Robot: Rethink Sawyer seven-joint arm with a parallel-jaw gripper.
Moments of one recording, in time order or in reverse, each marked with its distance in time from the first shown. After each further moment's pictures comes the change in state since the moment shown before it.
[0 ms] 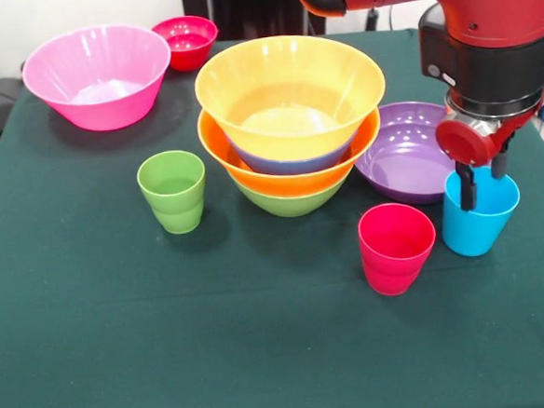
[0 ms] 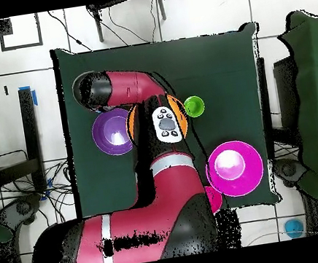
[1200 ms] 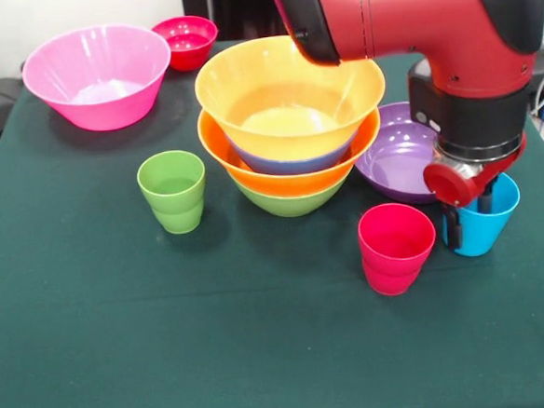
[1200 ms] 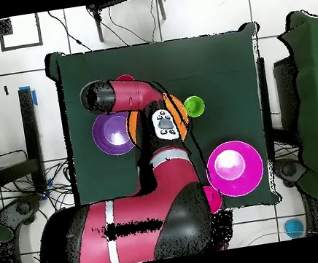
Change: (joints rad) arm 0.001 0.091 -0.001 0.000 -0.011 -0.161 0.000
